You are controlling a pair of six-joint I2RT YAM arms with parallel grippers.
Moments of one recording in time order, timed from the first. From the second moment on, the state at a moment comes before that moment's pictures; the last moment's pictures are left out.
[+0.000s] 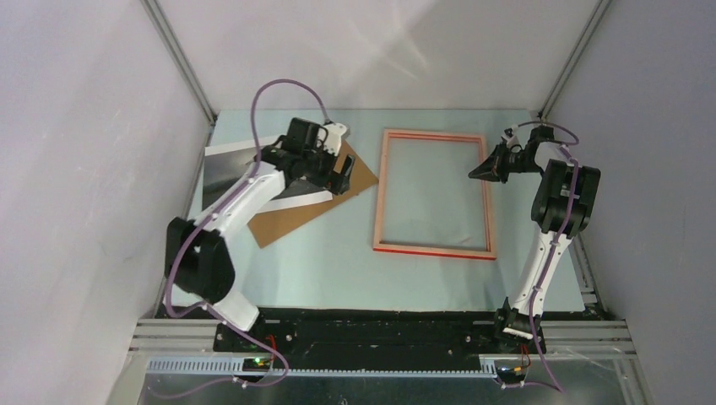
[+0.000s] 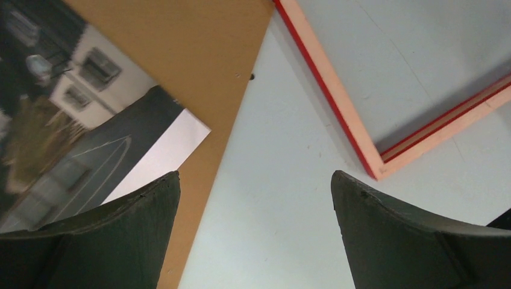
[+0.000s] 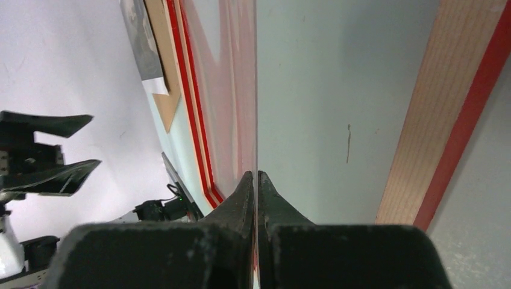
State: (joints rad) left arm -0.41 1.55 1.36 -0.61 0.21 0.11; right arm -0.27 2.27 1.71 -0.72 -1.00 0.13
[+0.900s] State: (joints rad) left arm -0.56 1.99 1.46 -0.39 0.24 -0.17; right arm -0.33 2.21 1.45 -0.37 -1.23 0.44
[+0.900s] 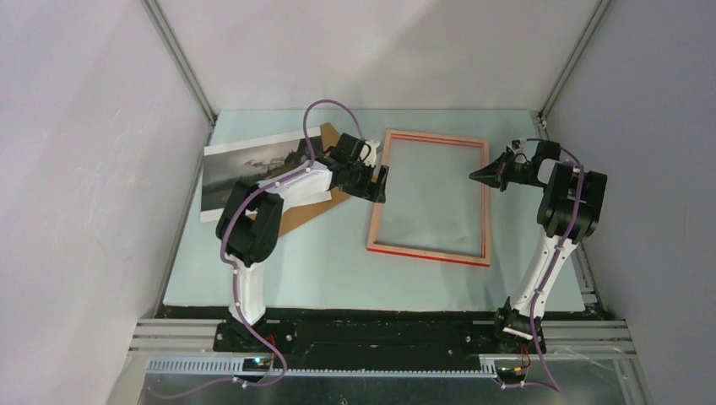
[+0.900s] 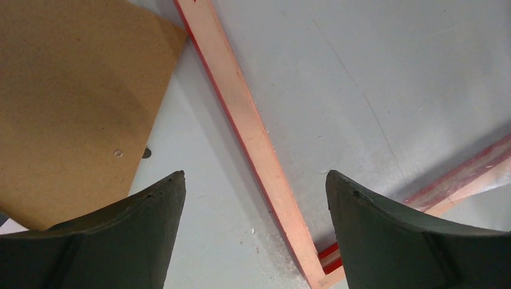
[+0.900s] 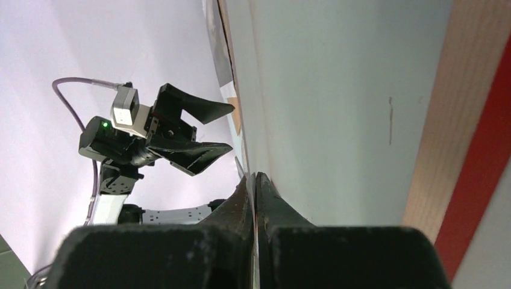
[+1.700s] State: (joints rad) left arm -0.56 2.00 1.39 -0.30 0.34 -0.19; right arm -0.32 2.14 1.33 -0.04 -1.31 0.73
